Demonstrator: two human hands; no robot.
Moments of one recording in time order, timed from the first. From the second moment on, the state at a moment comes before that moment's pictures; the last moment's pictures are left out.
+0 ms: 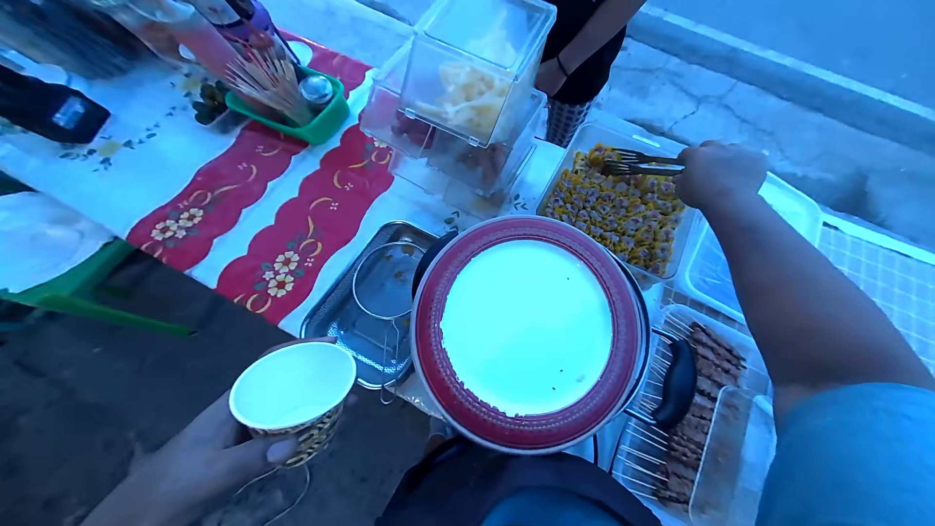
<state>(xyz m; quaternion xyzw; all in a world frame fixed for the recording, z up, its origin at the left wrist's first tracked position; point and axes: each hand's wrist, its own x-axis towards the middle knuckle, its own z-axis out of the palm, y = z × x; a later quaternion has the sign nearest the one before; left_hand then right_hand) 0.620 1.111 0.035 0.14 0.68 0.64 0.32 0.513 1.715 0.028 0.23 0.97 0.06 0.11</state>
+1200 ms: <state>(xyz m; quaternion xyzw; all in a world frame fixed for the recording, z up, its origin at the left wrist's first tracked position) 0.425 1.476 0.079 0.37 0.90 0.13 0.18 0.591 1.733 0.127 0.08 0.99 0.04 -0.06</state>
